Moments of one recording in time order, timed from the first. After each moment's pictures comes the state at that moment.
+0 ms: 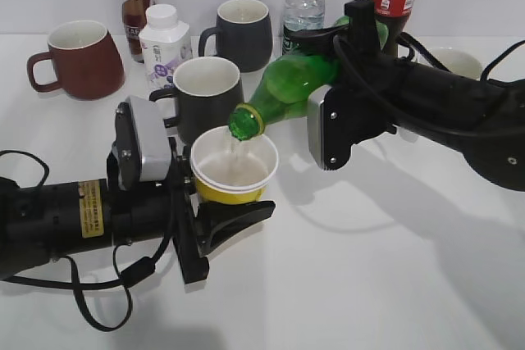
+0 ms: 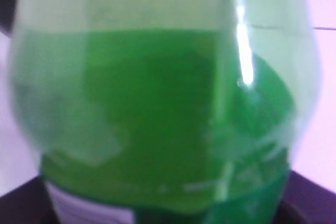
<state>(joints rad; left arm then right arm) -0.54 1.87 -0.52 0.78 -1.16 -0.15 0.47 1.78 -0.74 -0.36 -0.87 -1.34</state>
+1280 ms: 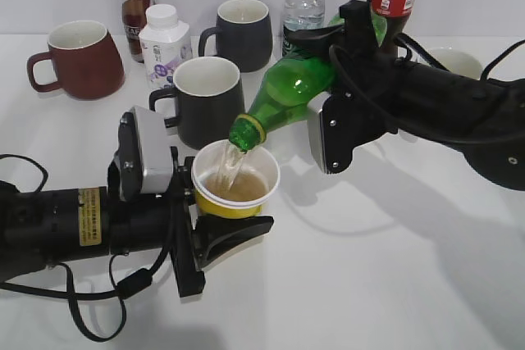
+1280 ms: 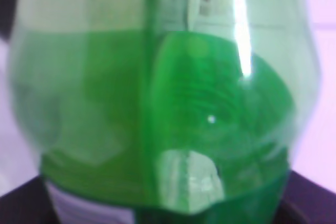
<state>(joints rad) -0.54 1.87 -0.51 0.83 -1.14 -0.16 0.47 1.78 -0.74 -0.37 -0.87 -1.43</state>
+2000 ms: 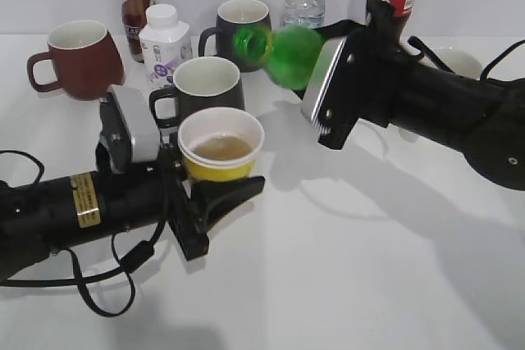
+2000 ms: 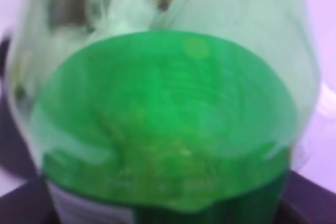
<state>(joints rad) -0.53 1.87 -0.51 0.67 -1.19 -0.16 0.47 1.78 -0.74 -0.39 -0.87 -0.75</state>
